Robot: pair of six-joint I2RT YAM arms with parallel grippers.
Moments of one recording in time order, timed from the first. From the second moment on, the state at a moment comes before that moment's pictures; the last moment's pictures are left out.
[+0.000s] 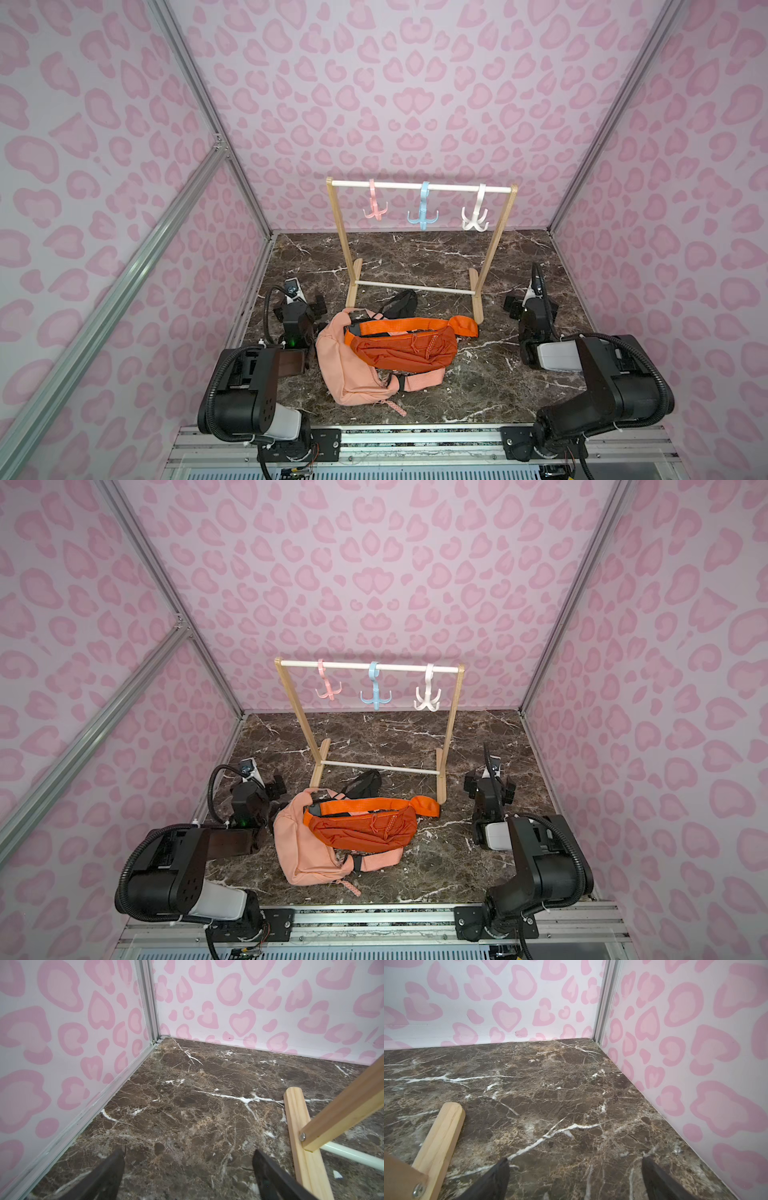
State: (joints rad) left arm -0.02 1.47 0.32 0.89 -0.28 -0.09; right arm 0.07 1.53 0.34 0.87 0.44 0.05
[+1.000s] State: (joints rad) left arm -0.07 1.19 0.58 0.46 -0.43 -0.21; right arm 0.18 1.32 0.71 0.39 0.60 0.15
